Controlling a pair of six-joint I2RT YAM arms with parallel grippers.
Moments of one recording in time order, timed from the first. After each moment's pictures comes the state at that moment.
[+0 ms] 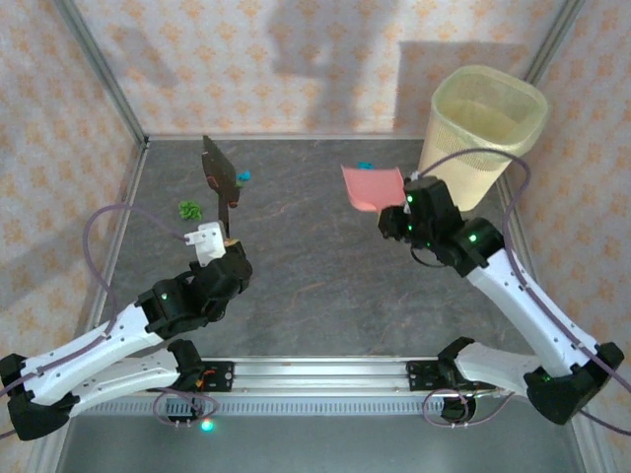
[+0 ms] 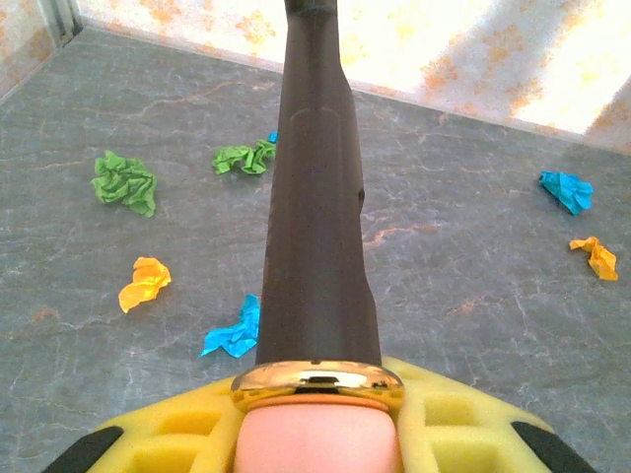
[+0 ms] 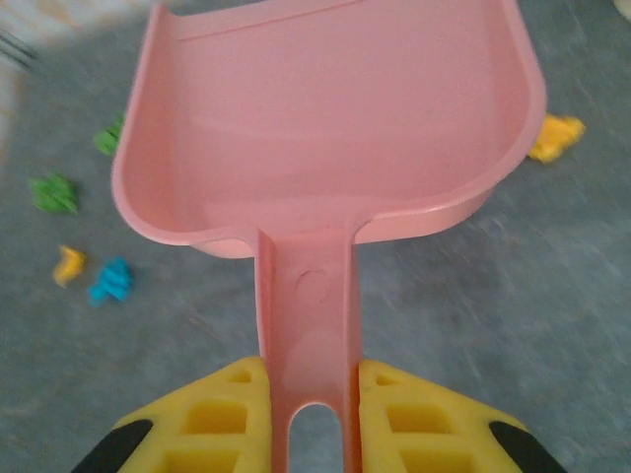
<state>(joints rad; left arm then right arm) -0.92 0.77 0.78 -0.75 -0.88 -0.83 0.58 1.06 1.15 -0.89 0.08 0.64</state>
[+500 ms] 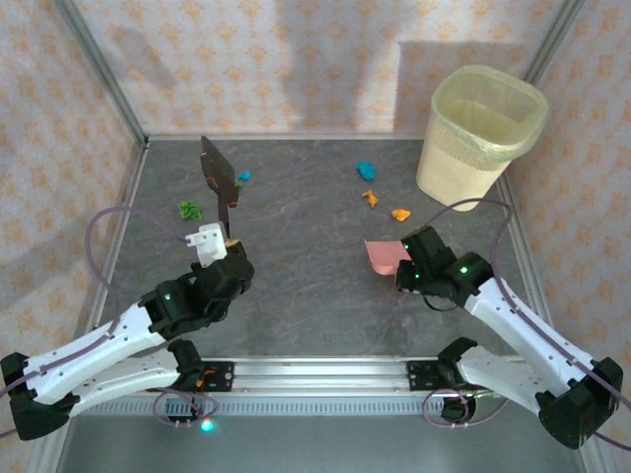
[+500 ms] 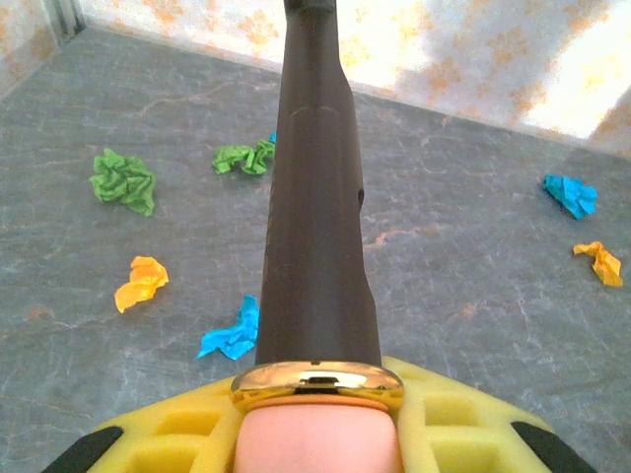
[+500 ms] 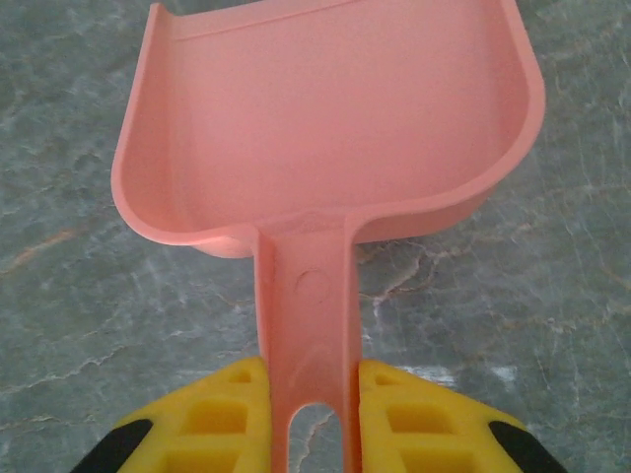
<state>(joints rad) -0.91 0.80 0.76 -0.70 -0.88 -0.84 0.58 0.93 0.81 -1.01 0.10 0.68</state>
